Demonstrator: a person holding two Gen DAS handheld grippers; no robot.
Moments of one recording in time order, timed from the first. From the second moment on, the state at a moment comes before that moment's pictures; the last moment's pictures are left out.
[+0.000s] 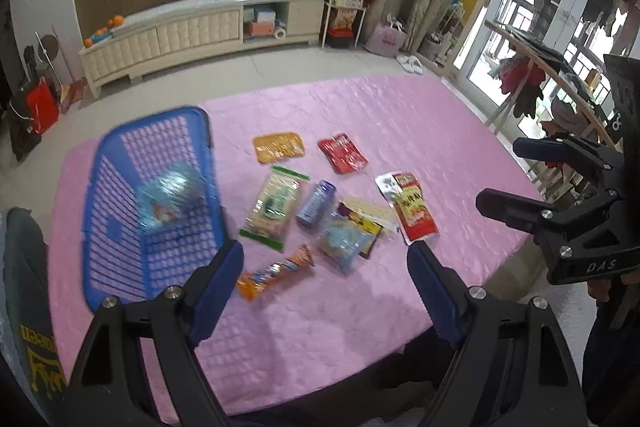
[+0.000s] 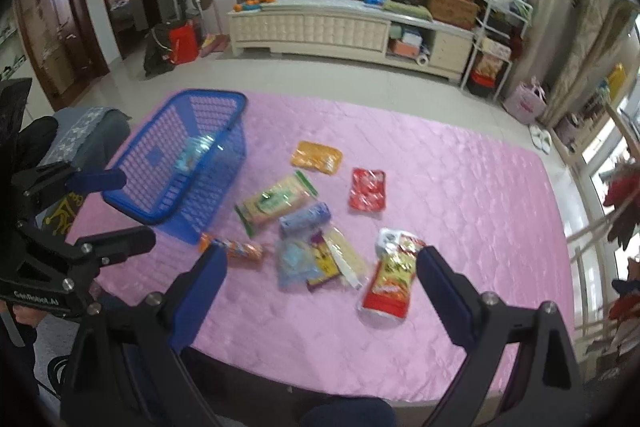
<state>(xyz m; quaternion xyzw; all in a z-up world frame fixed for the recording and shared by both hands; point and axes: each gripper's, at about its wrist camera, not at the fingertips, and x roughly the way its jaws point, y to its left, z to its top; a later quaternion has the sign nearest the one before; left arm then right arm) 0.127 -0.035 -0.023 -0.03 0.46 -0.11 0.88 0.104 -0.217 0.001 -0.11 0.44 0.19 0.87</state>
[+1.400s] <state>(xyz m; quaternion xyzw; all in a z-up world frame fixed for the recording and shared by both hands) 0.259 -0.077 -0.225 -0.13 0.62 -0.03 0.77 0.211 -0.280 -0.156 -0.07 0.54 0.16 0.82</state>
